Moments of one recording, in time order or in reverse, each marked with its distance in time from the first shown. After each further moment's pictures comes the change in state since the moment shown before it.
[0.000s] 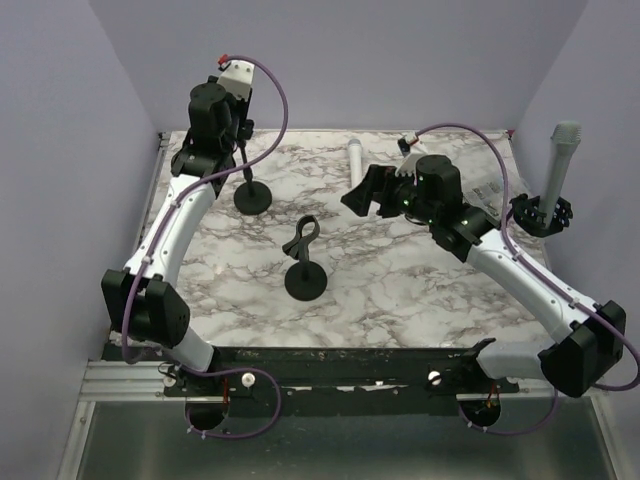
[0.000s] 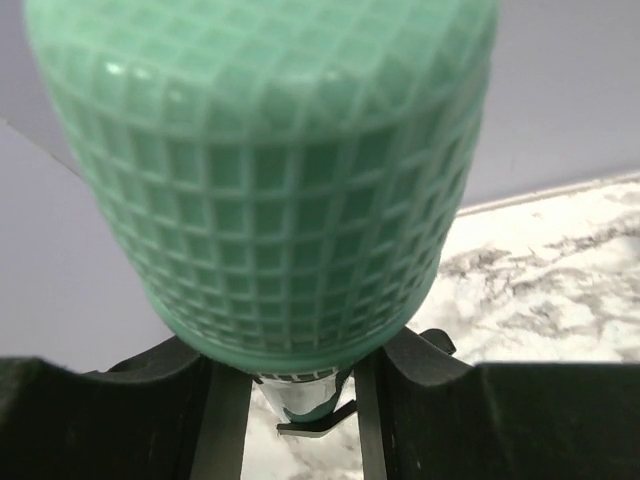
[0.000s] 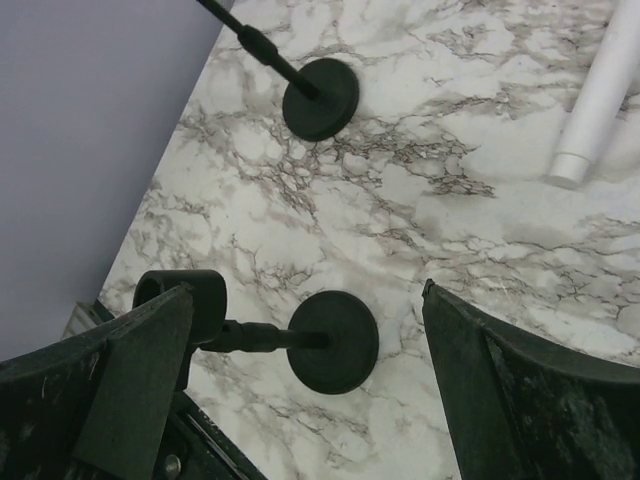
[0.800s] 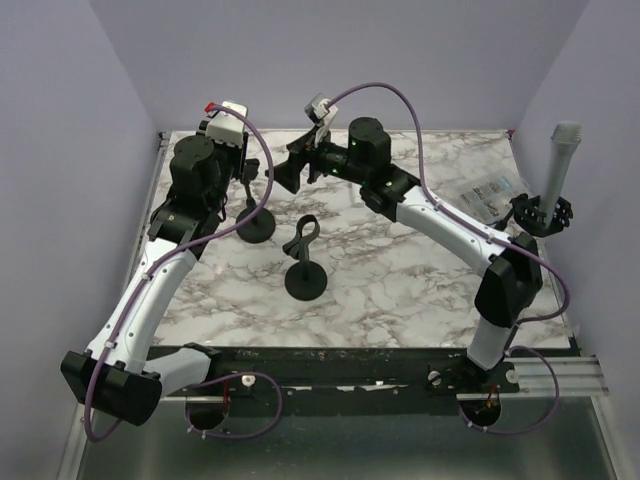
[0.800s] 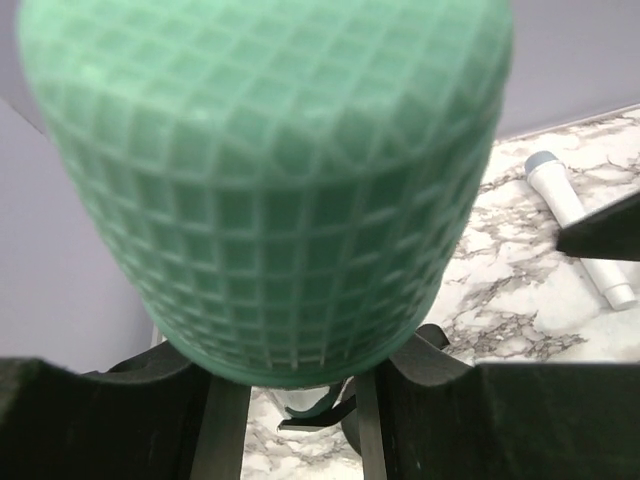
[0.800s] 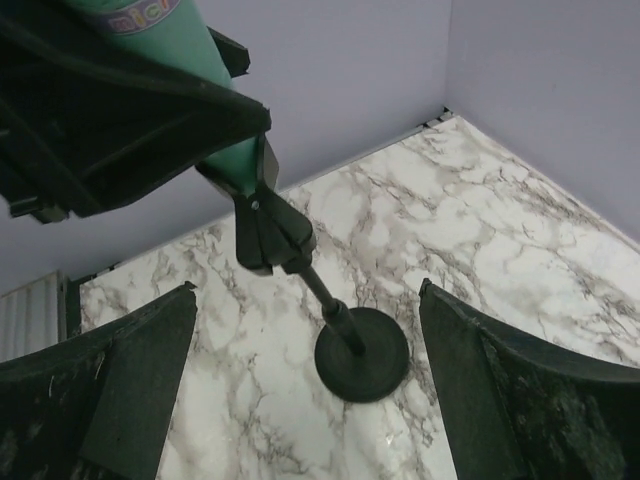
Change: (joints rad) left arm -0.116 -0.461 -0.378 -0.092 0.023 -0.089; right arm 0.154 0.484 0.445 0.358 -0.264 -0.384
